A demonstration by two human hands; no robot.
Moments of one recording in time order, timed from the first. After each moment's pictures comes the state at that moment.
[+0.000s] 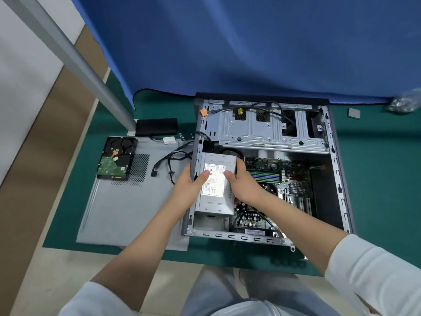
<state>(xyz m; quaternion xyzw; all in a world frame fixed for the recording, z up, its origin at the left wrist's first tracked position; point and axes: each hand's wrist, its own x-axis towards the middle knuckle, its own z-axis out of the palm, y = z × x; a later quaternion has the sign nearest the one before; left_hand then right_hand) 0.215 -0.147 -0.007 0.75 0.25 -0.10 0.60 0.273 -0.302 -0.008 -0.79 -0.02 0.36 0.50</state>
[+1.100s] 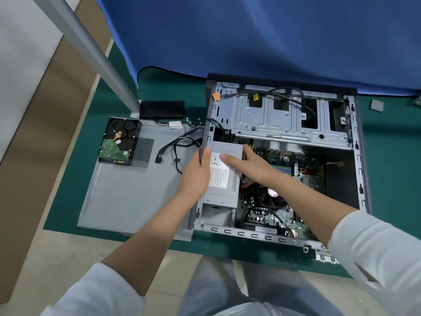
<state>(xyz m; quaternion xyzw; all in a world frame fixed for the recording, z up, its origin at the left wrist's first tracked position) 0.228 -0.153 -0.011 0.79 0.29 -0.09 0.53 0.304 -0.297 -0.014 -0.78 -0.02 0.42 0.46</state>
